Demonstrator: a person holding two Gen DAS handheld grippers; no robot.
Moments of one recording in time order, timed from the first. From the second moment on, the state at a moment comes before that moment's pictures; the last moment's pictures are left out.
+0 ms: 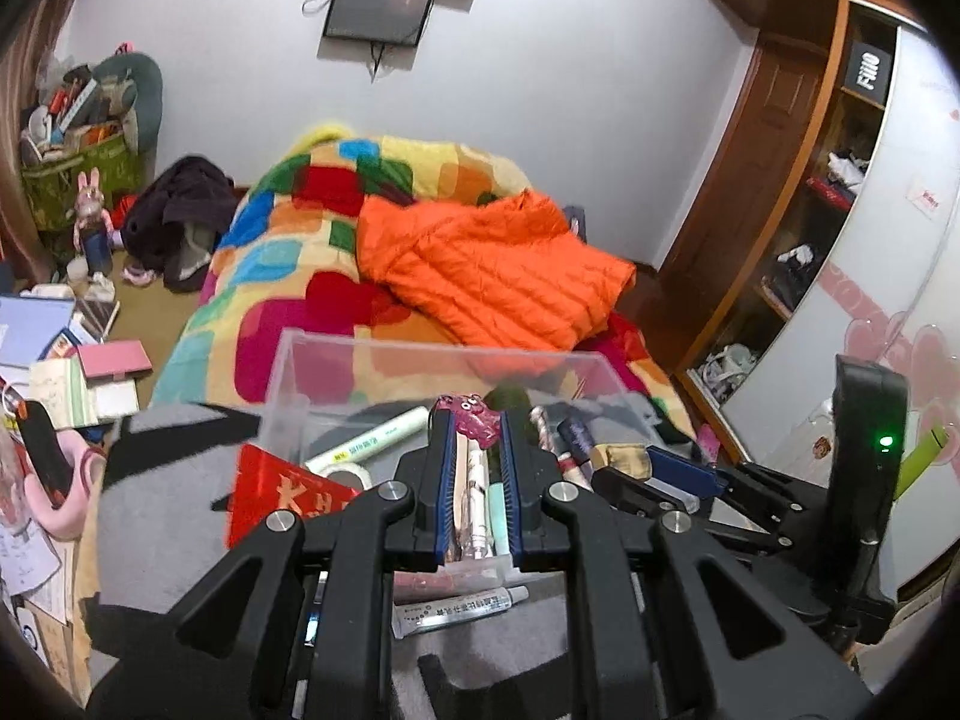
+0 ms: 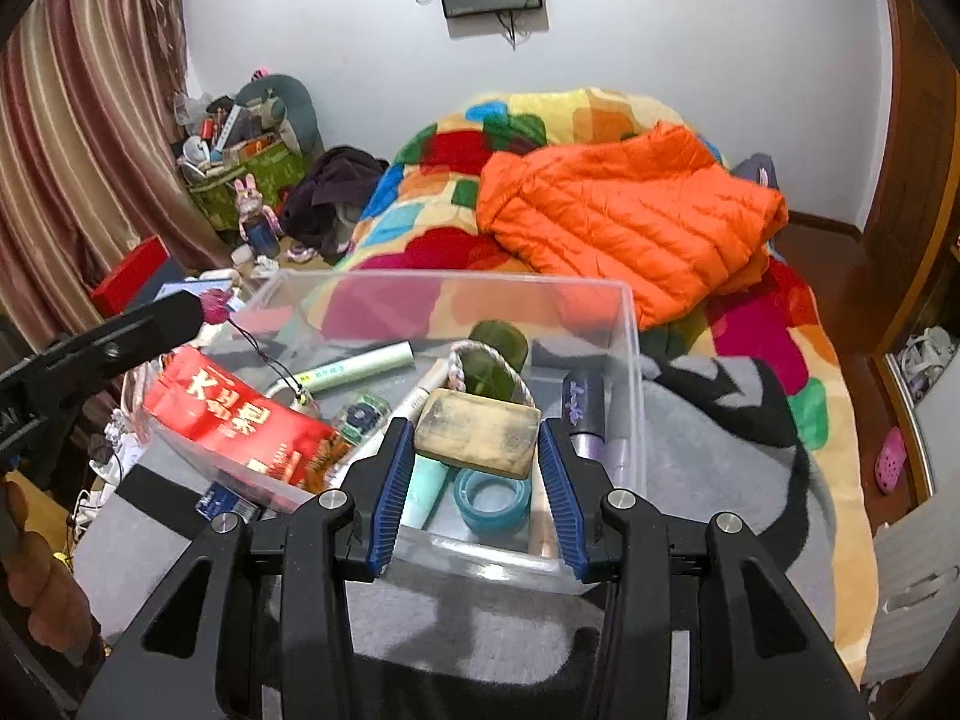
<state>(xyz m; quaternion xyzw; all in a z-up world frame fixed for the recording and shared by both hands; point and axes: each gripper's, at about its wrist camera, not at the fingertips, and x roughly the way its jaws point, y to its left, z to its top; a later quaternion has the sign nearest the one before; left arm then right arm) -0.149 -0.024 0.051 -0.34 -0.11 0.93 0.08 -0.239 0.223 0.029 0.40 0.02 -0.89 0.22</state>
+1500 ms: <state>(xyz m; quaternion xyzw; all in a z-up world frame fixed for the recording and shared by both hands) -0.107 -0.060 -0.051 -0.49 -0.04 0.87 0.04 -0.183 0.186 -0.022 0.44 0.11 -0.84 0.30</state>
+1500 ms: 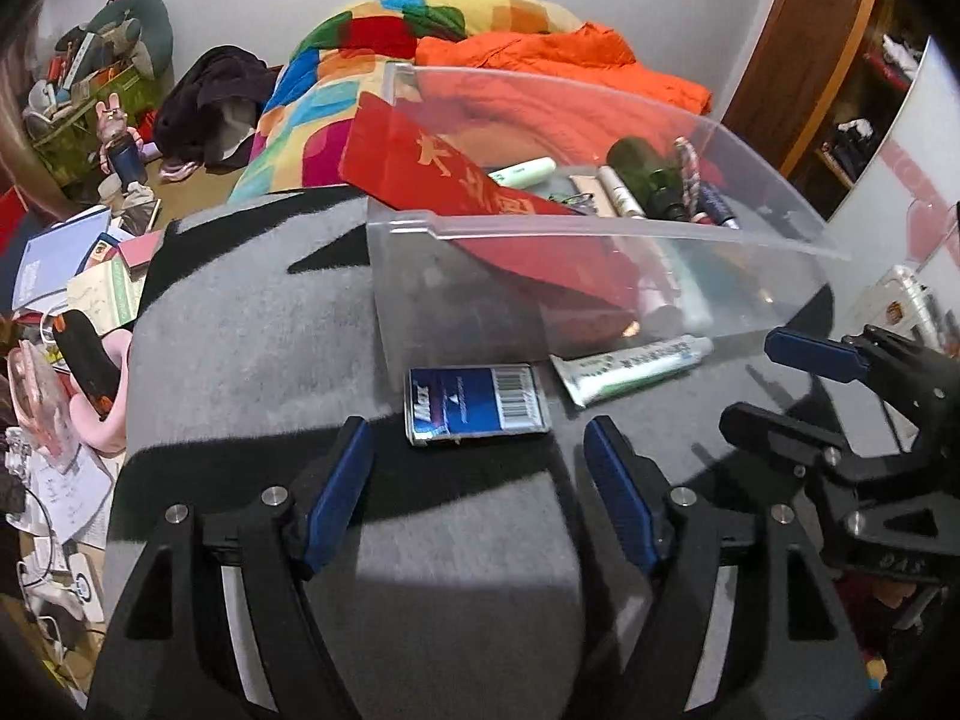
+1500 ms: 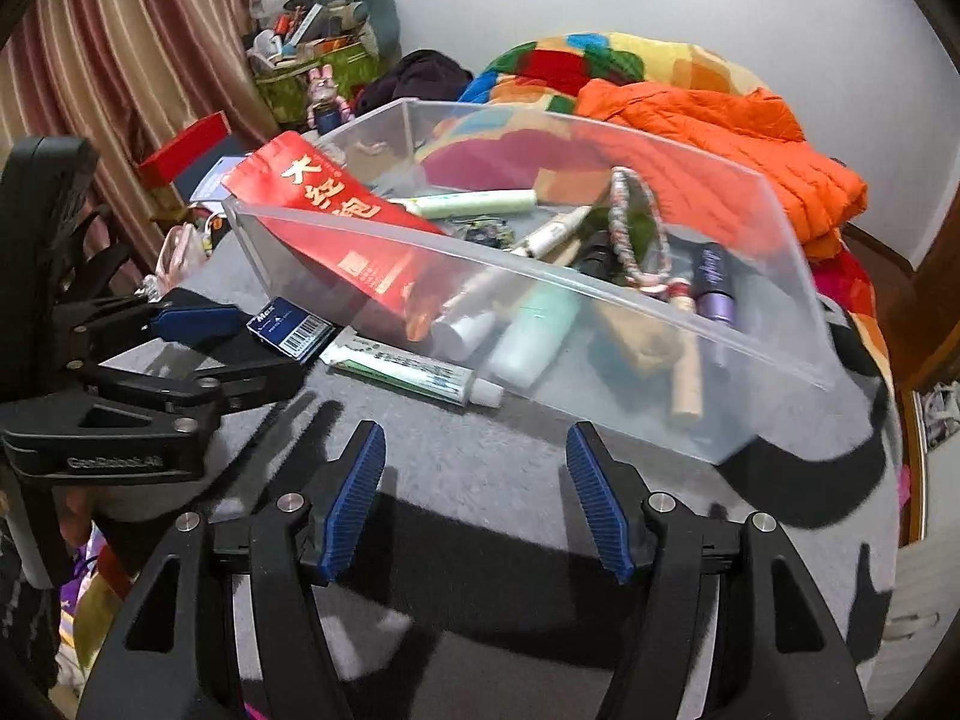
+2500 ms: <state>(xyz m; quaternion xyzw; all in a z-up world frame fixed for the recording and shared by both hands) -0.076 -0.048 -0.032 -0.45 -0.02 0.89 0.04 -0.174 0.170 -0.027 0.44 0.15 -0.81 0.34</state>
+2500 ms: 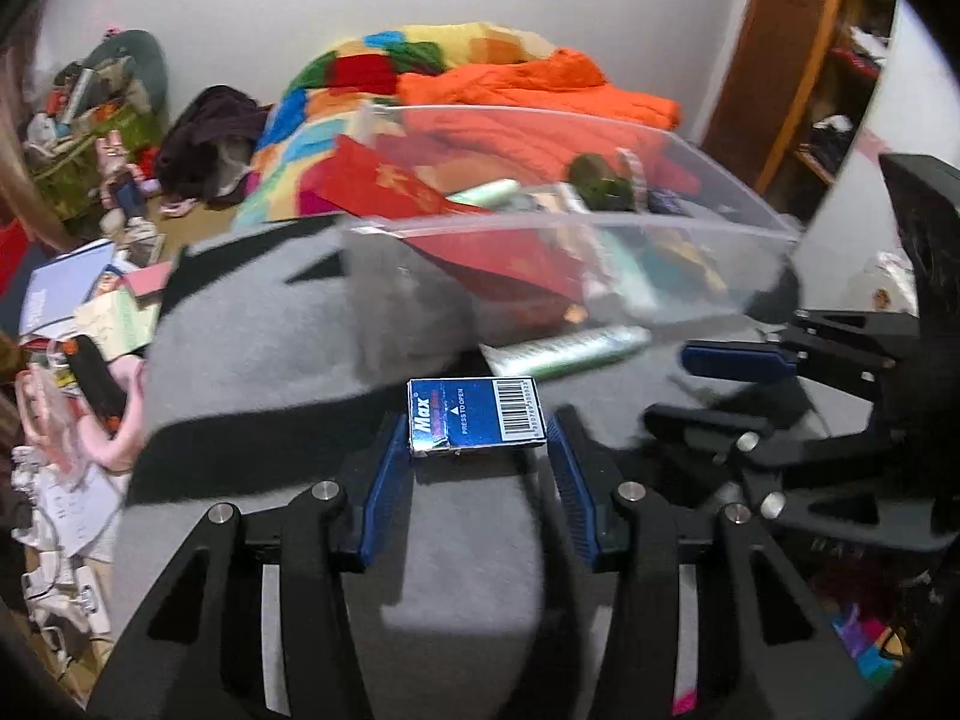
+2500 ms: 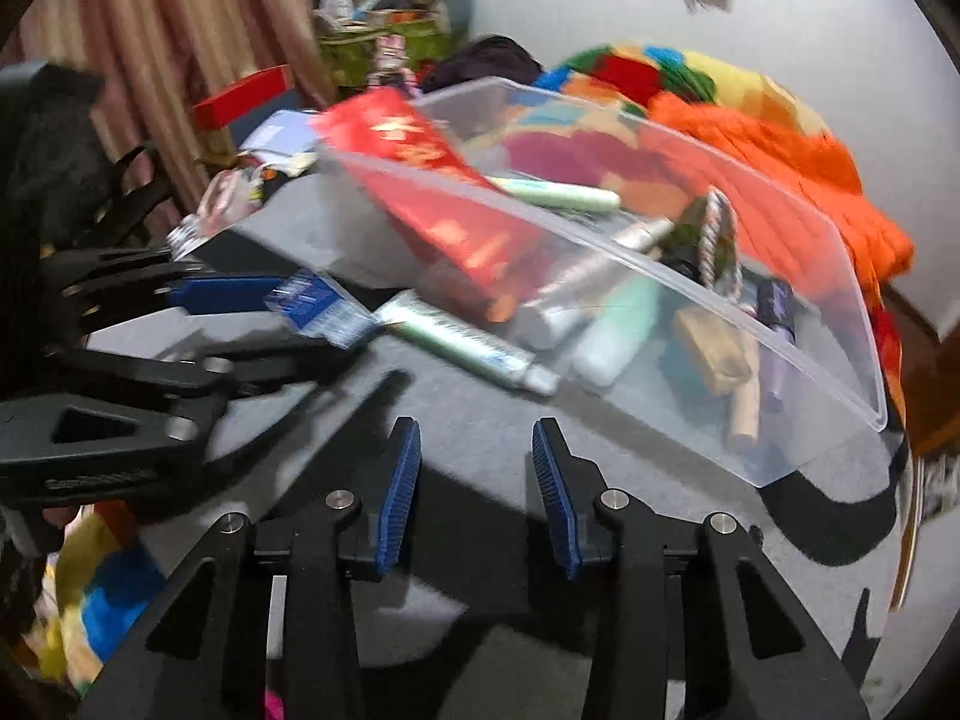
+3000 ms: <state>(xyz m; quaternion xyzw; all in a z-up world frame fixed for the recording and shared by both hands) -0.094 -0.039 -0.045 -0.46 0.01 0.88 0.04 -0.189 0.158 -0.024 0.44 0.13 -0.80 0.39</state>
